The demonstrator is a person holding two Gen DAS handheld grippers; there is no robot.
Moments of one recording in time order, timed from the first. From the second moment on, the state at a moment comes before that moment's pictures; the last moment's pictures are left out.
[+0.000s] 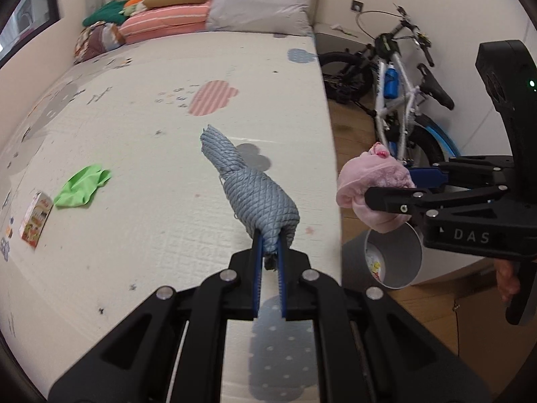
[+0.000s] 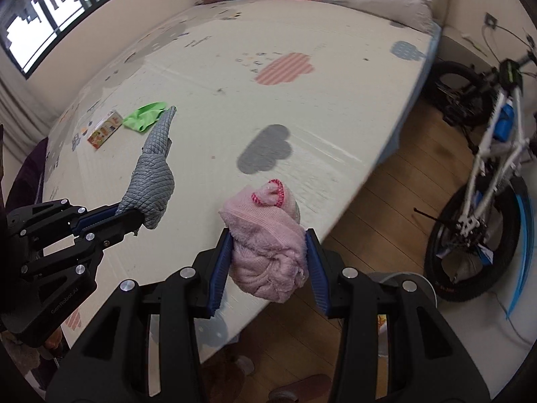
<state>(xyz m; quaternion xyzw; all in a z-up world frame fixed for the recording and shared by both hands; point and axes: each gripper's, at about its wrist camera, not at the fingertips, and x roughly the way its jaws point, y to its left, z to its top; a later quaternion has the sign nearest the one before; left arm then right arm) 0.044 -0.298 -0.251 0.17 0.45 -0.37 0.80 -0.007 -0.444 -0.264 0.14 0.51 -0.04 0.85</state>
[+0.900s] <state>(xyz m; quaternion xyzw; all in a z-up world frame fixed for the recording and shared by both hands) -0.130 -0.530 -0.289 0.26 0.43 -0.54 0.68 -0.239 -0.635 -0.297 0.26 0.47 -0.22 0.81</state>
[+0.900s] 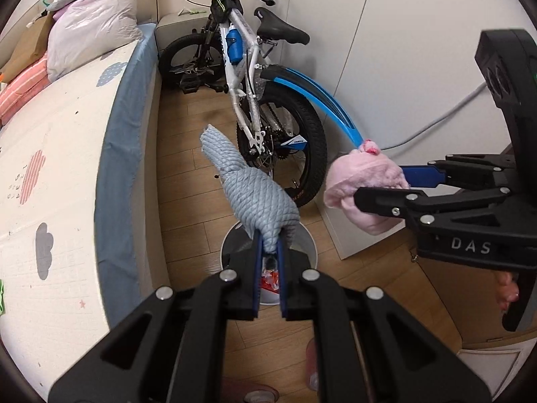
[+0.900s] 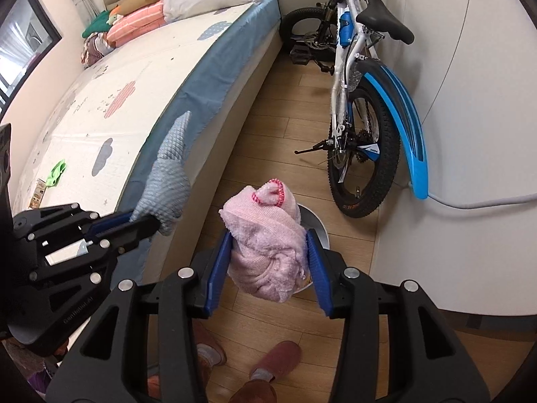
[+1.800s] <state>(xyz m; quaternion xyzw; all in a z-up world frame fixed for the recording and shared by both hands) -0.149 -0.540 -0.308 0.29 0.44 -0.53 0.67 -0.247 -0.652 -0.300 0.26 0.47 -0.23 0.81</state>
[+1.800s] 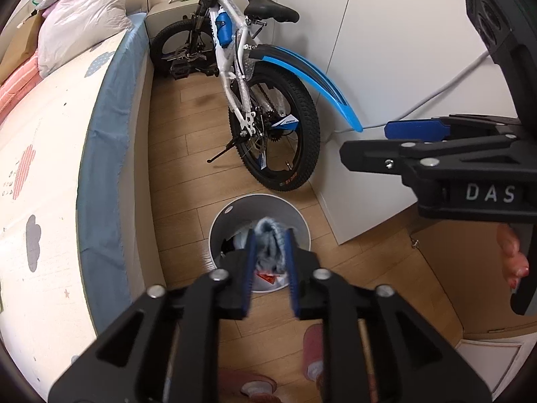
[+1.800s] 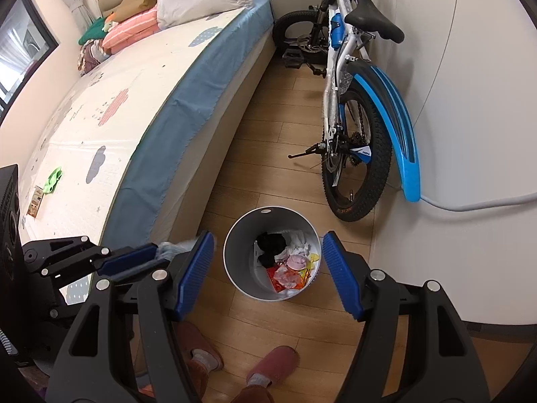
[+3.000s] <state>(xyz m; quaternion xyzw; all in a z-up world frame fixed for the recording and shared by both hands) 0.003 -0.332 -0.271 0.15 0.47 -0.33 0.81 -0.069 -0.487 -0.279 0.16 0.52 -0.07 0.84</state>
